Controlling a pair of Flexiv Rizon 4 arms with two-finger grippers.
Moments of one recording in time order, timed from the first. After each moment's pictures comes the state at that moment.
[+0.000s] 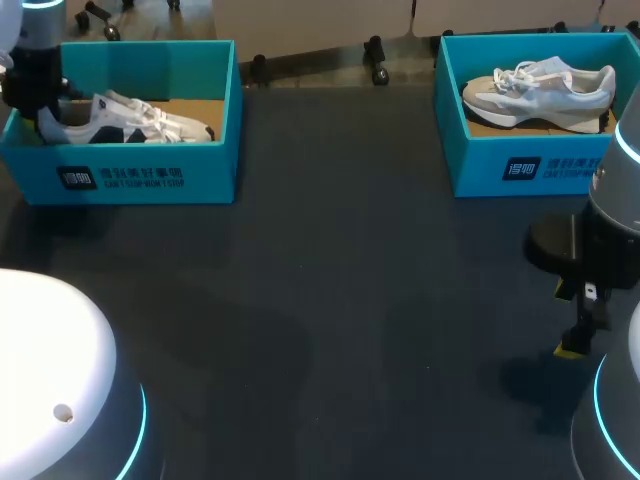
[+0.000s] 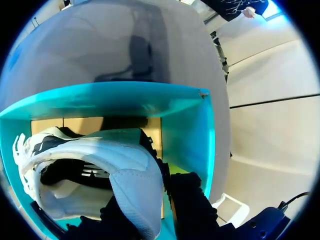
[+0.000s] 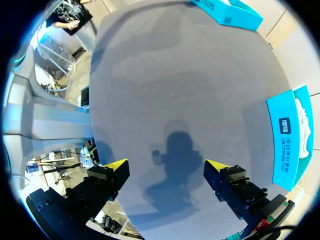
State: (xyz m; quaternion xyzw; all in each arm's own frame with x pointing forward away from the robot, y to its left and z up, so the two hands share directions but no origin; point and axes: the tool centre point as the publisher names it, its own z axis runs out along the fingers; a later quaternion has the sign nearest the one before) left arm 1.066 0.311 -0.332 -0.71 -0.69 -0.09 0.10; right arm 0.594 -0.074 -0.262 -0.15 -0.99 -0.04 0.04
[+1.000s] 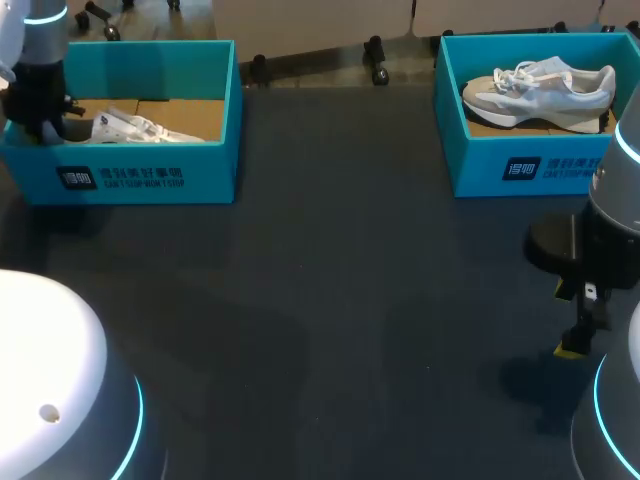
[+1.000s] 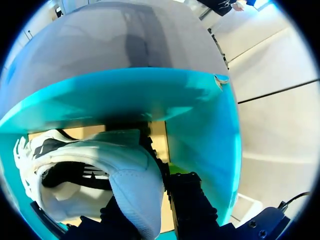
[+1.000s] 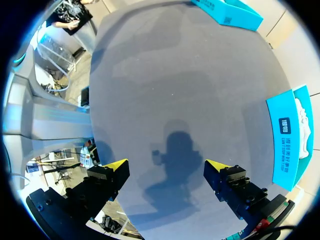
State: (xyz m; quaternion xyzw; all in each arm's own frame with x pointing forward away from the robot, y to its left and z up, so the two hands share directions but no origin) left arm 1.059 0.311 -0.365 -0.74 -0.66 -0.06 0.11; right arm 0.594 -0.074 -0.262 -0.15 -0.99 -0.04 0.04
